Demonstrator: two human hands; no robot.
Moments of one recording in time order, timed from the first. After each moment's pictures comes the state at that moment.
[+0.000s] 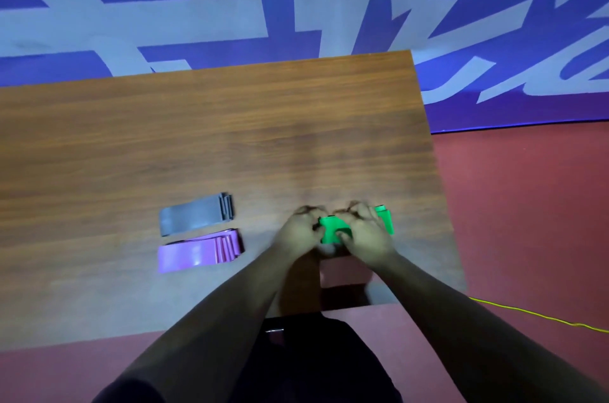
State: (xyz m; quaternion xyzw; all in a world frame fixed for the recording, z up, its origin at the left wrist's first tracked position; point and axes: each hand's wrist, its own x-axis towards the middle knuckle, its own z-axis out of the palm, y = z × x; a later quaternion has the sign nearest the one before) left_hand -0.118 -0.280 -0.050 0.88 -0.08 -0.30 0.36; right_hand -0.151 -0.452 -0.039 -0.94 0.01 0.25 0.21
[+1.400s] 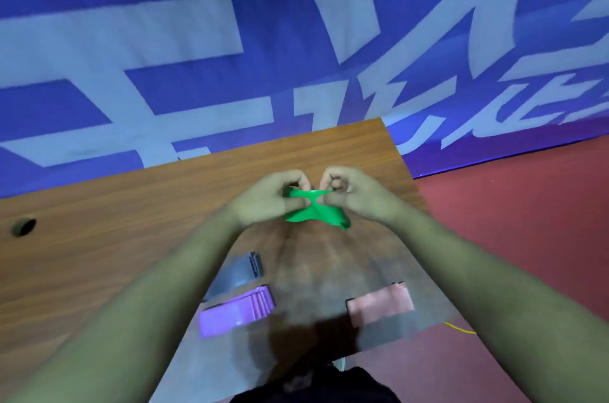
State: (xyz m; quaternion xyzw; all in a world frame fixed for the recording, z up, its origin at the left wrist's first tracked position) left_hand 0.005 -0.186 0.165 0.80 -0.28 -0.29 0.45; right_hand -0.053 -0.385 0.180 -0.82 -0.03 0.15 0.55
